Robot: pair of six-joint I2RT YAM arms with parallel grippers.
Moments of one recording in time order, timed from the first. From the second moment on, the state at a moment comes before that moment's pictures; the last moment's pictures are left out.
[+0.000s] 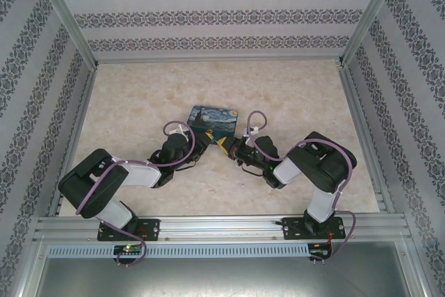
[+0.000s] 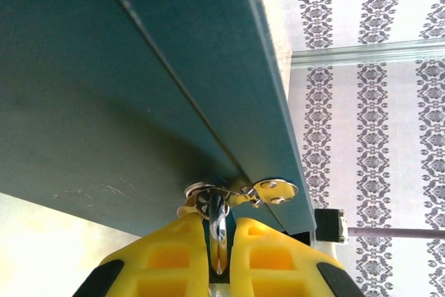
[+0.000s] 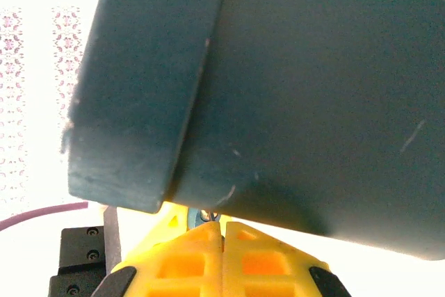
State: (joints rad) left arm -0.65 1.53 0.42 0.78 0.05 -1.39; right arm 0.69 1.80 0.39 1.22 -0.31 1.54
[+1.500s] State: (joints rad) left arm -0.67 1.63 0.45 0.95 -0.05 -1.49; right arm 0.62 1.83 0.52 1.15 -0.38 1.60
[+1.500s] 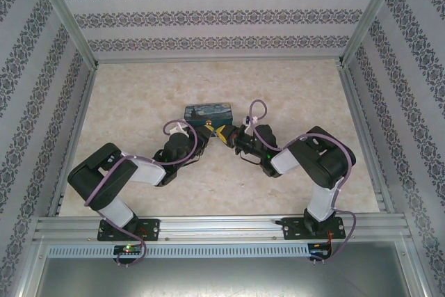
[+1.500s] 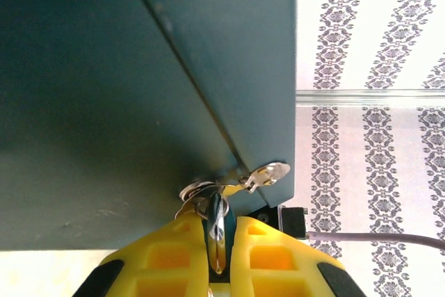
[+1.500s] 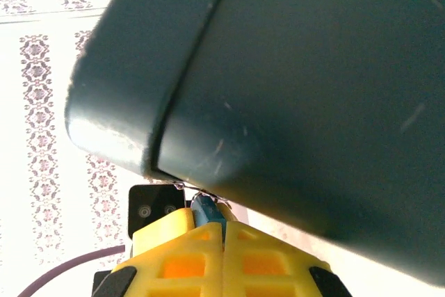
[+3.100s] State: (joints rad) left arm -0.72 1.64 0.45 0.79 -0.02 -1.41; right arm 0.73 1.25 0.62 -0.08 -0.13 0.44
